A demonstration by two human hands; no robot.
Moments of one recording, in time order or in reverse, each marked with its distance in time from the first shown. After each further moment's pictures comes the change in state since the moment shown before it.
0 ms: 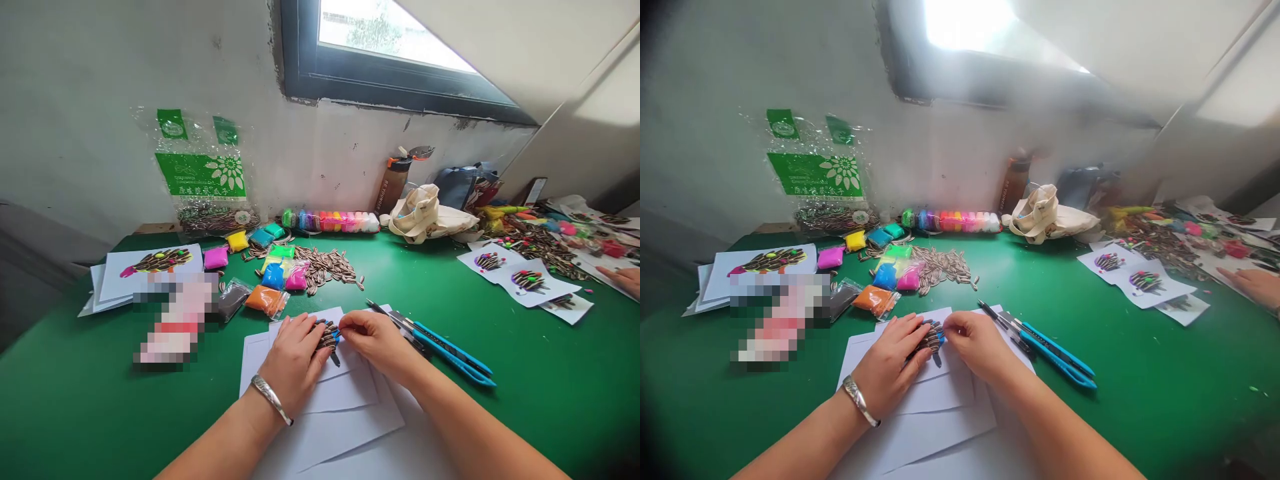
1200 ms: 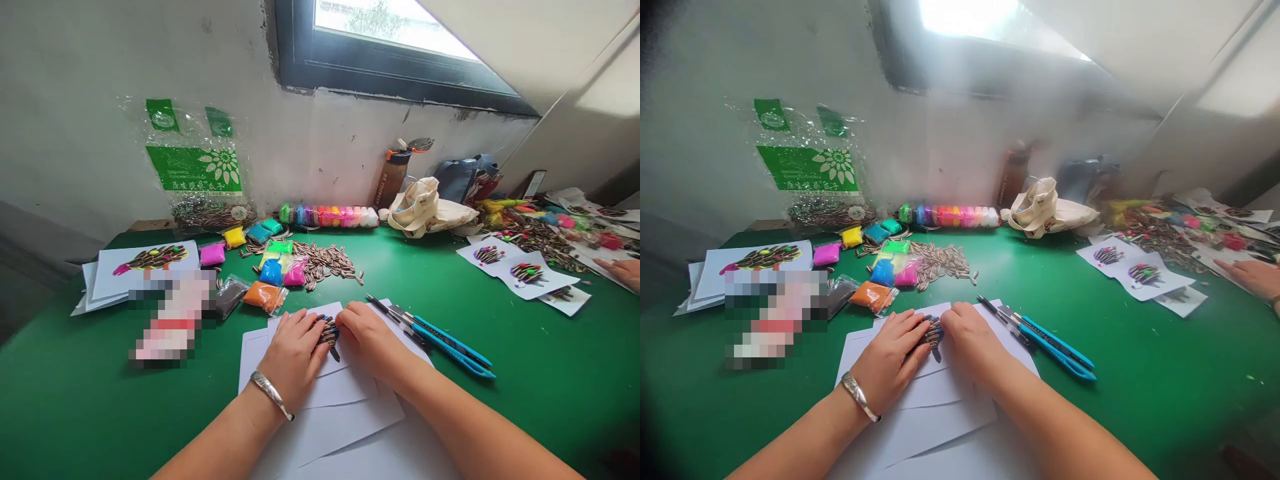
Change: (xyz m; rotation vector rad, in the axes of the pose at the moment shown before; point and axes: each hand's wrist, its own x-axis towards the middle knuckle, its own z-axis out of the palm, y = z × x) left_hand 0.002 0.002 0.000 0.008 -0.044 -0.001; right_hand -0.002 0.013 0.012 -0.574 0.045 -0.294
